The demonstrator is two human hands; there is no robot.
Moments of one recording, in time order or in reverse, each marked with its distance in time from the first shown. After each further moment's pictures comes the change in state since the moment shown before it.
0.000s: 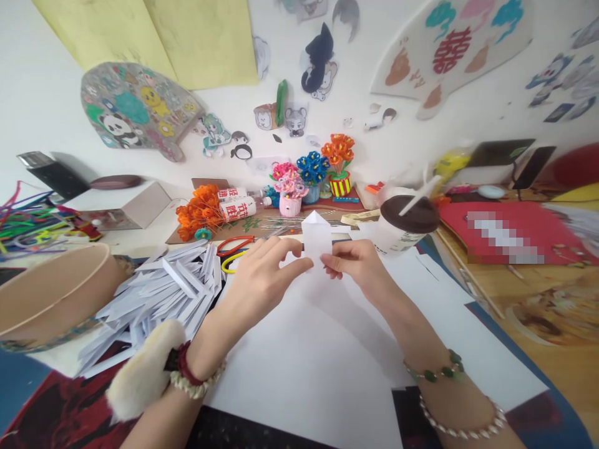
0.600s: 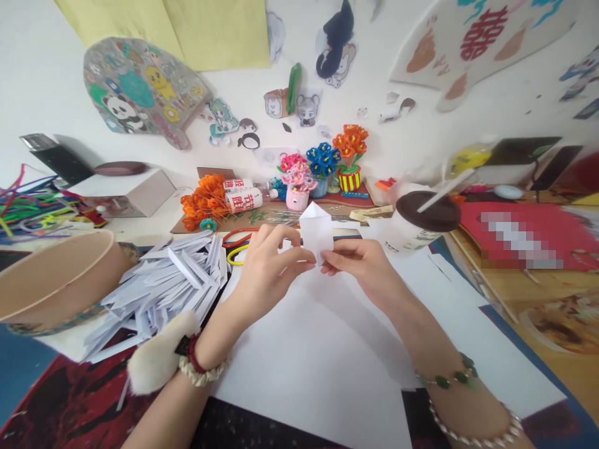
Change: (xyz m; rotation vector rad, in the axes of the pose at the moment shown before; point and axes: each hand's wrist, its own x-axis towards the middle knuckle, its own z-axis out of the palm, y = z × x) left_hand -0.005 -0.002 0.006 -0.194 0.066 -0.192; right_hand -0.002 0.002 0.012 0.097 -0.057 0.015
